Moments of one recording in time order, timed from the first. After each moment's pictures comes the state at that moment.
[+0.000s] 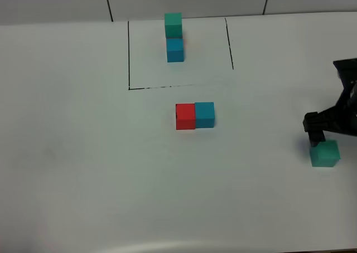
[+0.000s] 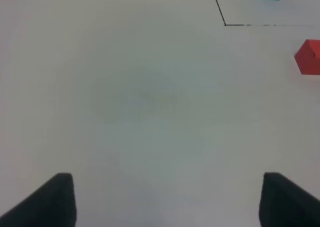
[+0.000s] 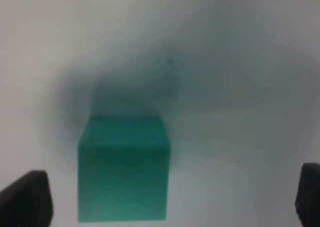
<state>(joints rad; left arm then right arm) -0.07 0.00 -0.51 -0.02 1.07 -0.08 0.16 1.72 -0.94 -0.15 0.72 0.21</state>
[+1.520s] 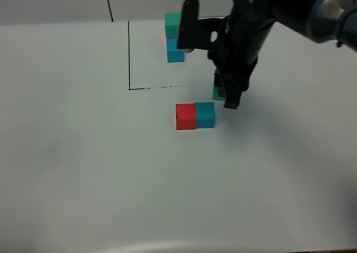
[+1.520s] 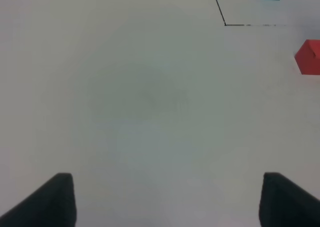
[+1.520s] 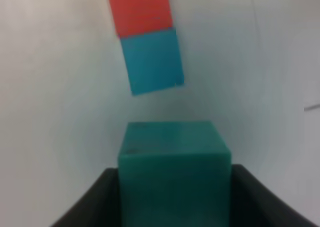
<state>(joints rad) -0.07 0.00 -0.51 -0.02 1.07 -0.08 0.63 2.00 -1.73 -0.06 1.13 -0.86</state>
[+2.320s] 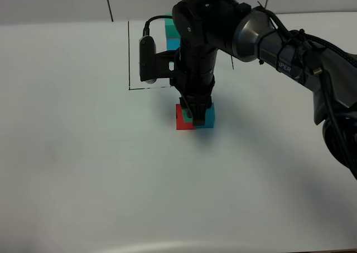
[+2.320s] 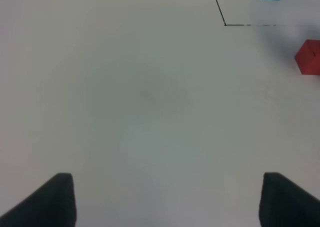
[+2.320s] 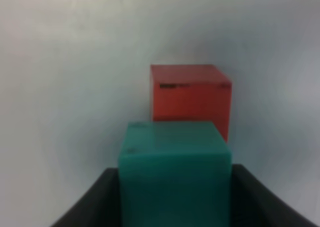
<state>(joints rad) -0.07 0.00 -0.51 -0.02 1.07 -0.08 0.70 2.24 -1.92 -0.04 1.17 -0.92</state>
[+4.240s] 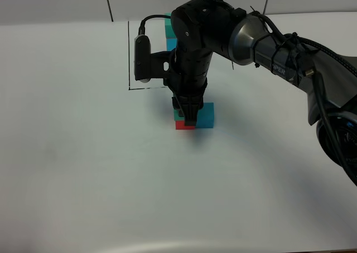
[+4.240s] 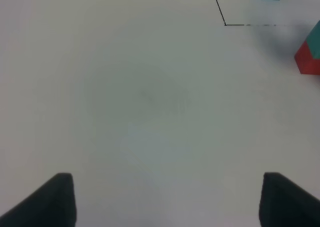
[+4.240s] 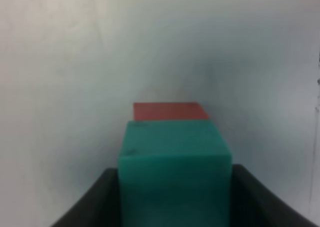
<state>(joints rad) -0.07 0.00 -0.51 -0.02 1.07 -0.08 0.70 2.27 -1.92 0.00 1.09 -0.92</state>
